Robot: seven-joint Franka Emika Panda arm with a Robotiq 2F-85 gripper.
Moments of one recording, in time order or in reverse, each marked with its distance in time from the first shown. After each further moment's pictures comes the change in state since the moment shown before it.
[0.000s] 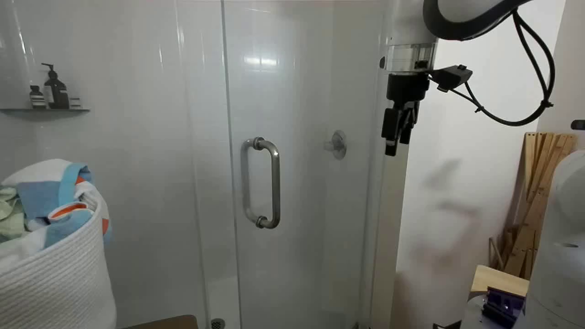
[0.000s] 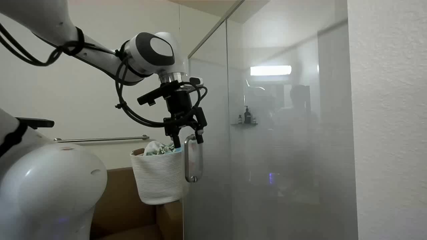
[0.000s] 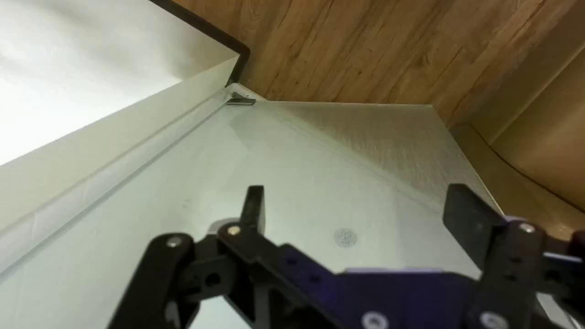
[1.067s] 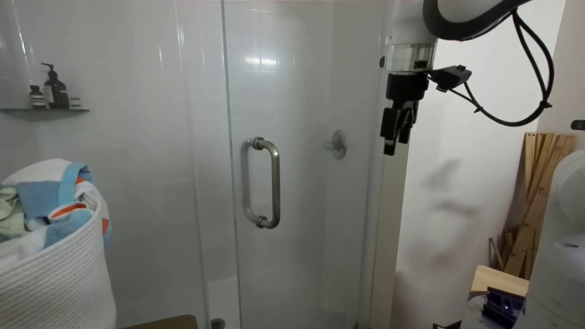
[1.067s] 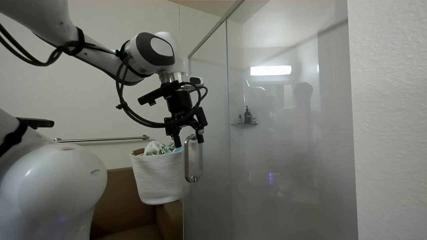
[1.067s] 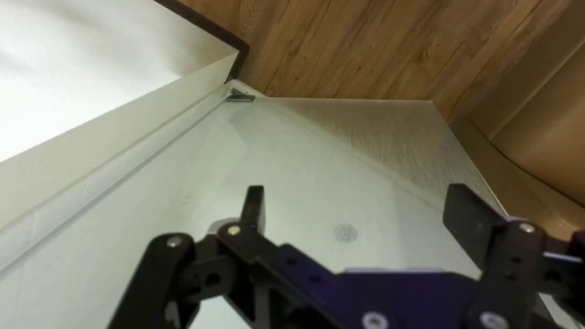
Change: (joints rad) arm 0.000 0.002 -0.003 0.000 0.000 0.013 0.004
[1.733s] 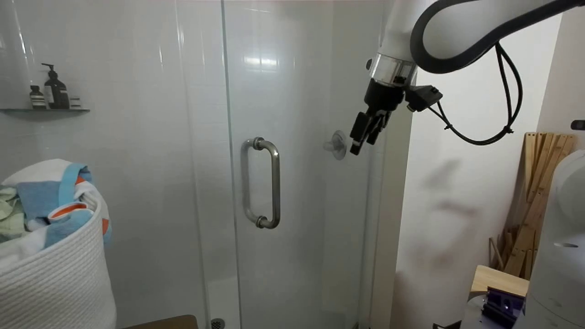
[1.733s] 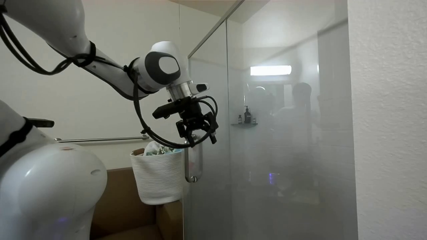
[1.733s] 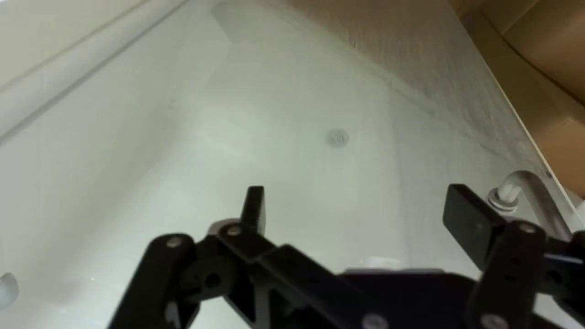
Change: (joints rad) arm -0.001 0.074 -0.013 -0.080 -0.005 0.432 0.000
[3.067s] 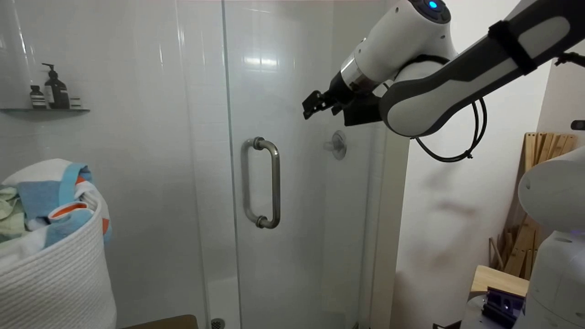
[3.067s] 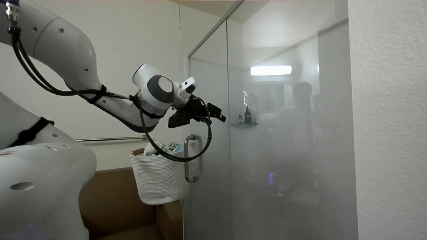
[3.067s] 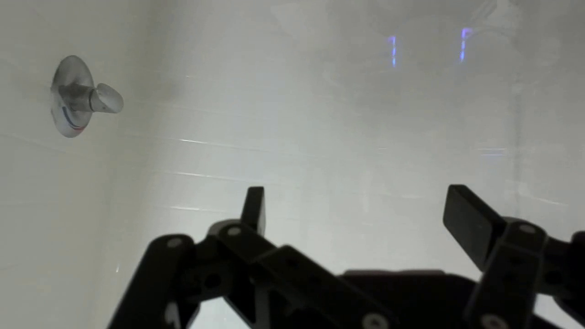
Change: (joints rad) arm -0.573 0.048 0.575 -0.041 -0.124 0.833 0.627
